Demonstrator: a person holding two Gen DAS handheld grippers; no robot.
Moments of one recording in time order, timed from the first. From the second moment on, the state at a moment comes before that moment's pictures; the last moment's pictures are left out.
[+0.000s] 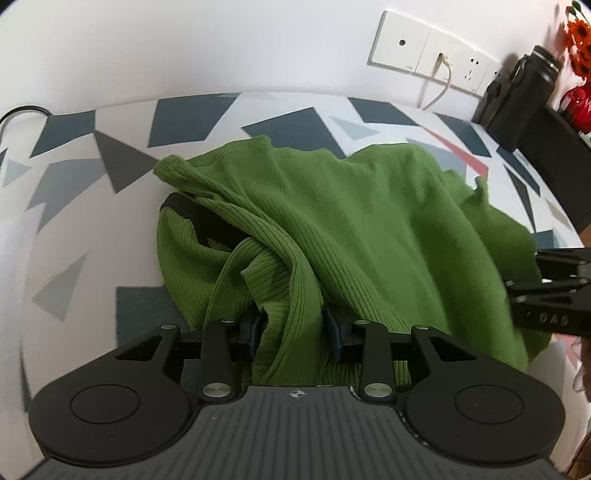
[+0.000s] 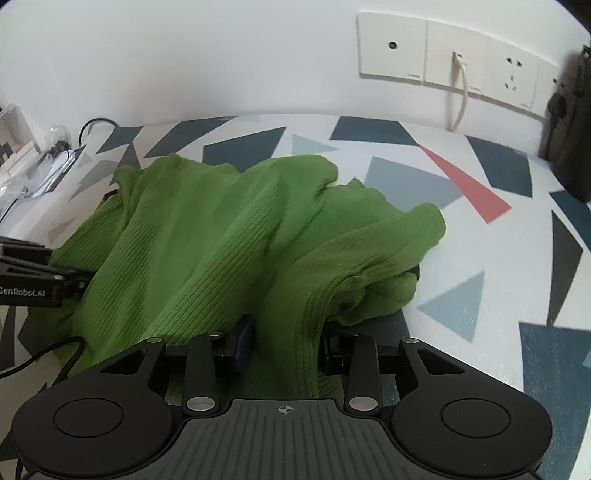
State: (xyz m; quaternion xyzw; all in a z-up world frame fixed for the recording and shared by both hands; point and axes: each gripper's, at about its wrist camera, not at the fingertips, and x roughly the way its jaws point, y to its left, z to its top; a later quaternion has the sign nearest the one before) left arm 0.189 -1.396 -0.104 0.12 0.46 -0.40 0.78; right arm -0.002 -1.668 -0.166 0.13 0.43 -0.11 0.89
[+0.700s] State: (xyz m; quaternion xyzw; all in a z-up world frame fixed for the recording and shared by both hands) left arm 0.148 -1.400 -0.101 0.18 0.40 -0.49 0.75; right arm 0.002 -1.637 -0.168 0.14 0.43 -0.05 0.89
